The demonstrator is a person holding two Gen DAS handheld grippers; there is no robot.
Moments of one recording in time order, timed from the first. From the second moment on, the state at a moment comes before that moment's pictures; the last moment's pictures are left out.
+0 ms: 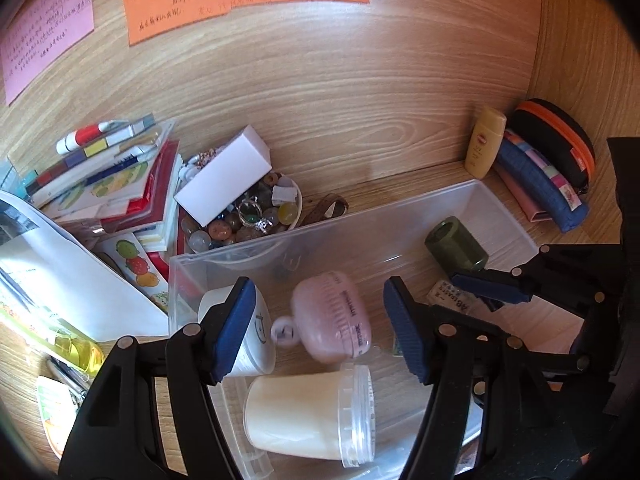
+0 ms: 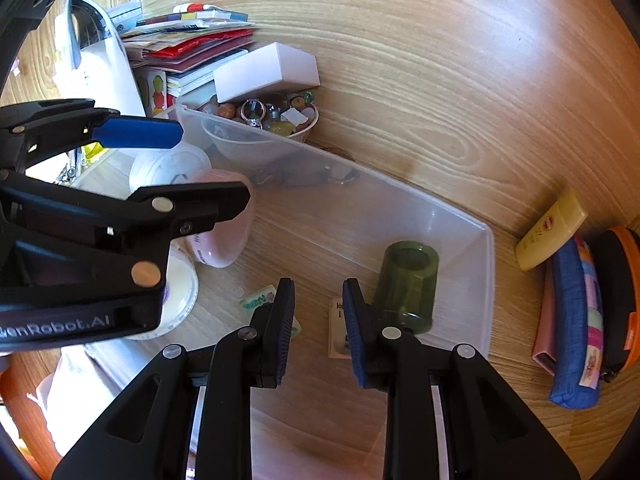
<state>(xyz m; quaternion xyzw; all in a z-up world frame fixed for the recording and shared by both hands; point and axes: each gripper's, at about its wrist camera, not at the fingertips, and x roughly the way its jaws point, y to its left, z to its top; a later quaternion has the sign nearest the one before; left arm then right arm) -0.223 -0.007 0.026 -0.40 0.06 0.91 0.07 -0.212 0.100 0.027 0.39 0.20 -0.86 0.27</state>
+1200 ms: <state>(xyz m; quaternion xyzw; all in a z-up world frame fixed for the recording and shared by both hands) -0.096 -0.062 0.016 -0.39 0.07 0.92 0.01 -0.124 0.177 0.048 0.34 0.16 -0.90 0.22</state>
